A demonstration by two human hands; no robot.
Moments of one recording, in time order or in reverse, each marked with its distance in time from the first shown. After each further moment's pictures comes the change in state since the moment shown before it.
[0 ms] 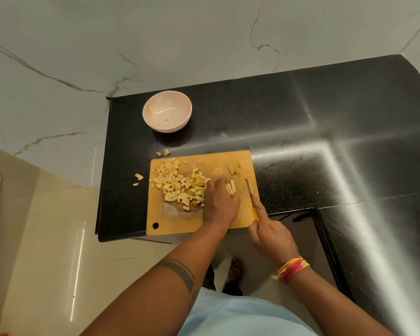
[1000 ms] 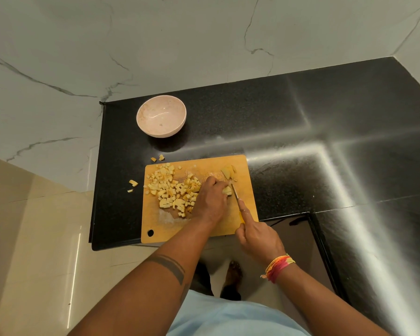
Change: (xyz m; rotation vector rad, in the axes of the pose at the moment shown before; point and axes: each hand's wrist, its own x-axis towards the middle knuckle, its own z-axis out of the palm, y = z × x) left_hand 0.031 -0.014 -0.008 0.100 -0.083 0.274; right_hand 0.017 -0.011 0.010 -0.062 -0.066 -0.027
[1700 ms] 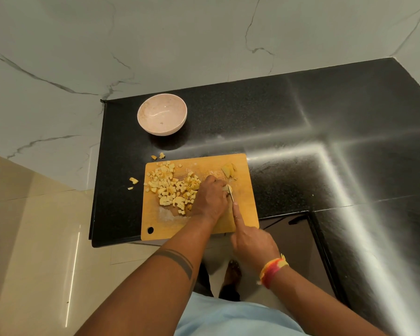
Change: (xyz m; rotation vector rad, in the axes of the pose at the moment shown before) left_hand -0.001 0.004 -0.002 -0.015 0.028 -0.059; right_hand -0.010 -0.008 0.011 -0.152 -0.075 -0.011
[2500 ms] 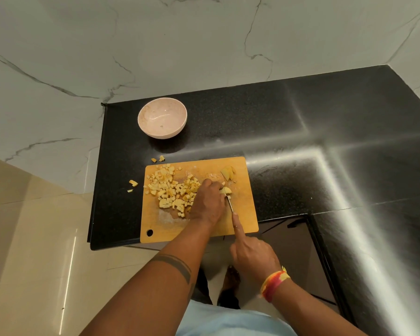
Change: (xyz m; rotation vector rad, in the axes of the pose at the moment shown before) left_hand -0.005 0.000 -0.003 -0.005 0.008 -0.042; right_hand -0.017 -0.001 0.005 0.037 -0.020 -0.022
